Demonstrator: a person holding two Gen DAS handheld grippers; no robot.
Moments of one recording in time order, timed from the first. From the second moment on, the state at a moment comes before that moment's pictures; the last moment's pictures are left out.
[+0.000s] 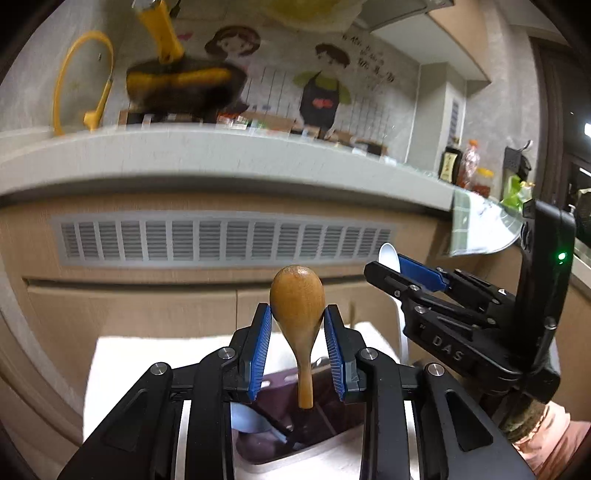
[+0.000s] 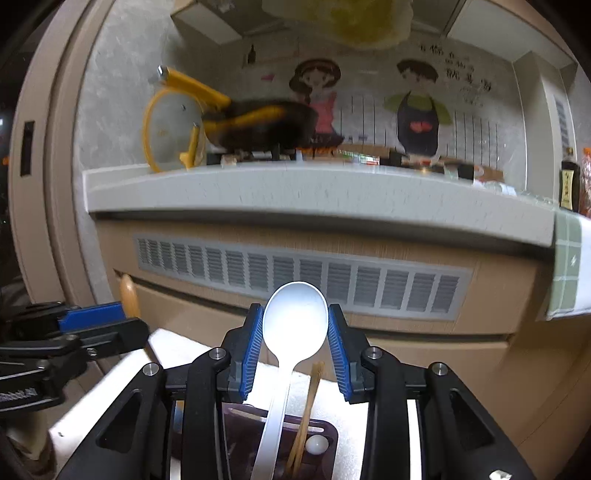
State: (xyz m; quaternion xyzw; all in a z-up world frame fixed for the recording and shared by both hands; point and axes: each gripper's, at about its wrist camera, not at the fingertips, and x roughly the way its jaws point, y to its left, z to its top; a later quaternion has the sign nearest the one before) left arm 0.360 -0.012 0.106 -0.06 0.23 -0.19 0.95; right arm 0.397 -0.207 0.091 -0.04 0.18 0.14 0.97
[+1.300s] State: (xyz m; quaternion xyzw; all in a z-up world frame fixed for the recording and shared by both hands) left arm 0.141 0.020 -0.070 -0.02 0.54 -0.21 0.81; right arm 0.229 -0.270 -0.067 -0.06 0.47 0.10 0.87
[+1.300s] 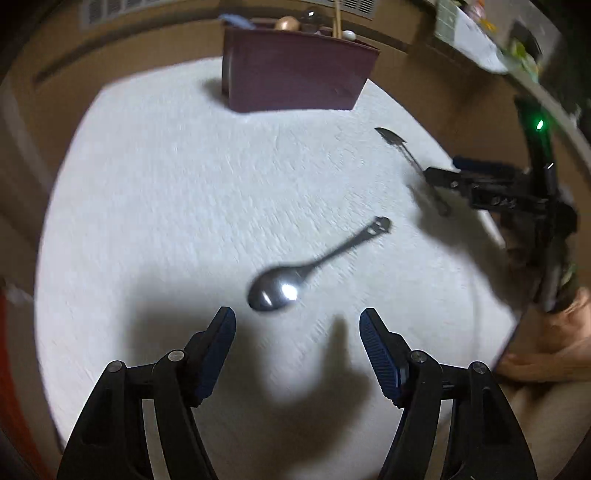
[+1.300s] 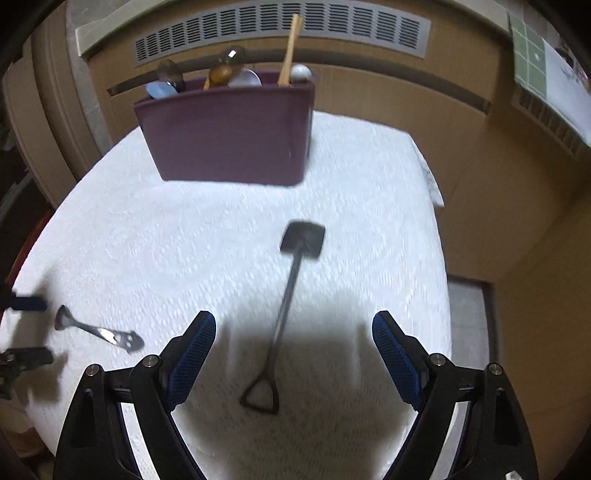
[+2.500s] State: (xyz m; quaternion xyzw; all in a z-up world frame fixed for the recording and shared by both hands) left arm 0.311 -0.019 -0.082 -0.14 0.54 -0.09 0.83; right arm 0.278 -0.244 -0.071 -0.06 0.46 0.09 0.88
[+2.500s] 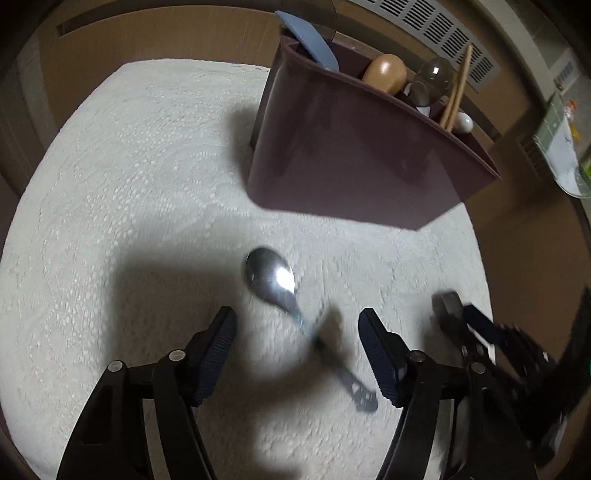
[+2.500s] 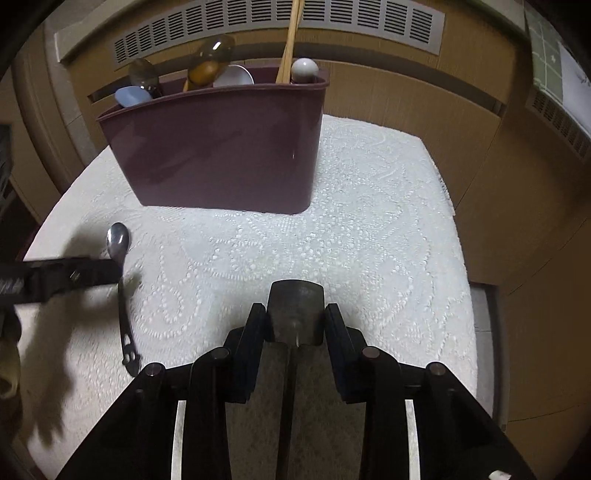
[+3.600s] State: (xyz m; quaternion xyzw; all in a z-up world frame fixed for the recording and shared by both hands) left arm 0.306 -0.085 -0.082 0.03 0.51 -0.14 0.85; right arm 0.254 -0.267 -0.064 -0.04 0.44 0.08 0.89
